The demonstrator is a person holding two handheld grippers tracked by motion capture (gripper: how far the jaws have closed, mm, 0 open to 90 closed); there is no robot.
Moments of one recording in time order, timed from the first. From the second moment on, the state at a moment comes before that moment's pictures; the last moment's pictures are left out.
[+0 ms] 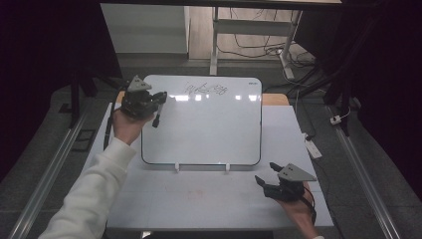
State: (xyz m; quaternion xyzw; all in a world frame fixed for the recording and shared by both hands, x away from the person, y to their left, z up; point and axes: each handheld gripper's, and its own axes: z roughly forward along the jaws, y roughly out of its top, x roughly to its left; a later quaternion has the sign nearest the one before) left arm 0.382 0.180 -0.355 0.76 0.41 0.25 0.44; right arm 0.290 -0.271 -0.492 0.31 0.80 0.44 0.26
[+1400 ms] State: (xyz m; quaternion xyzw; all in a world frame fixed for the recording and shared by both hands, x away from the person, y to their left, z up) left arm 0.303 0.049 -0.432 0.80 0.28 0.15 0.51; right arm 0.315 -0.126 -0.477 0.33 0.82 0.46 0.04
